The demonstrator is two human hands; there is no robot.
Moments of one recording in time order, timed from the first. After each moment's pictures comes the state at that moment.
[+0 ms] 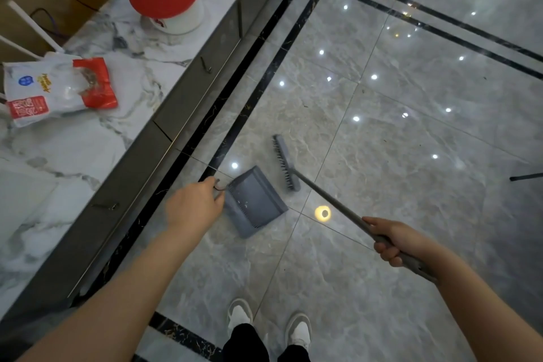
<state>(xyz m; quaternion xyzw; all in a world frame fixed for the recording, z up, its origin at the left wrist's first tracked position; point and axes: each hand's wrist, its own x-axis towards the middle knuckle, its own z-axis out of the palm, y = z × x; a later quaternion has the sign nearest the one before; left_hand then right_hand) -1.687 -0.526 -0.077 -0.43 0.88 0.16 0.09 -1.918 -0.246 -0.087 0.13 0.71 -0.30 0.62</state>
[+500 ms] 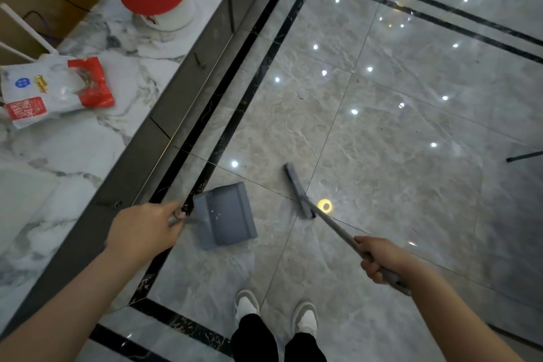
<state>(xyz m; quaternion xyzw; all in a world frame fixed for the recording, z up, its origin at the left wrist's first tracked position) -1.593 -0.545 -0.076 -0.29 0.95 0.08 0.10 -1.847 -0.224 -0.101 0.21 0.72 -0.29 0.59</state>
